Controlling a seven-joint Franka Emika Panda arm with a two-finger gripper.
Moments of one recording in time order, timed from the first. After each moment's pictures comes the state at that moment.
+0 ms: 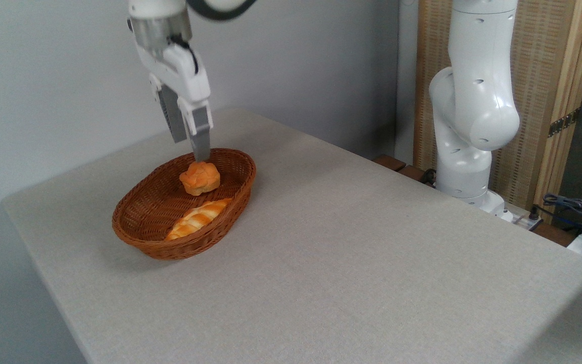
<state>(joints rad) -0.56 -0.03 0.16 -1.75 -0.09 1.75 0.46</state>
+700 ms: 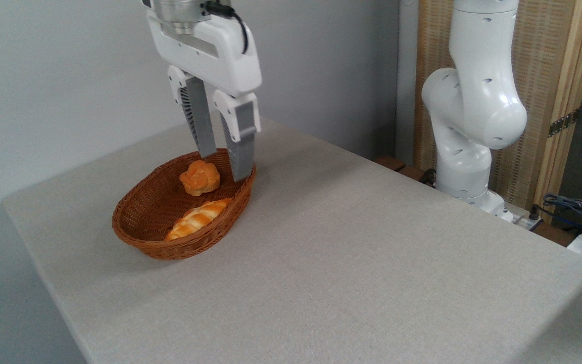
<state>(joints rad) -0.33 -0.04 0.28 -1.59 -0.04 1.59 0.74</state>
